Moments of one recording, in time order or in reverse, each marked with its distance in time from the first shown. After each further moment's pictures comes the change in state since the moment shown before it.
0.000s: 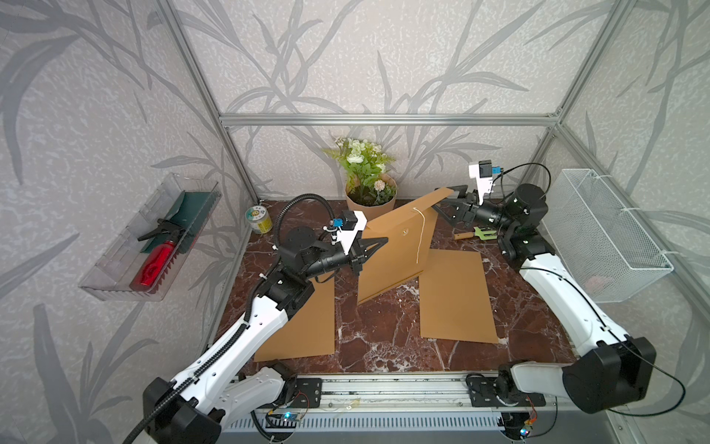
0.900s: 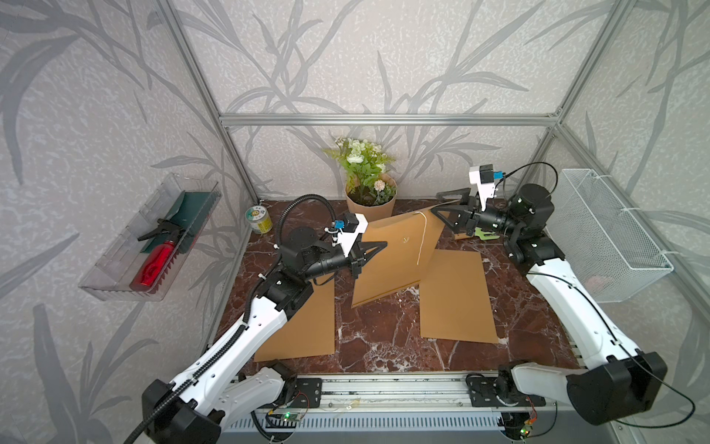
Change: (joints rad) left arm 0.014 -0.005 -0.002 -0.065 0.012 0.019; right arm 0.002 -0.068 0.018 -0.145 -0.039 -0.180
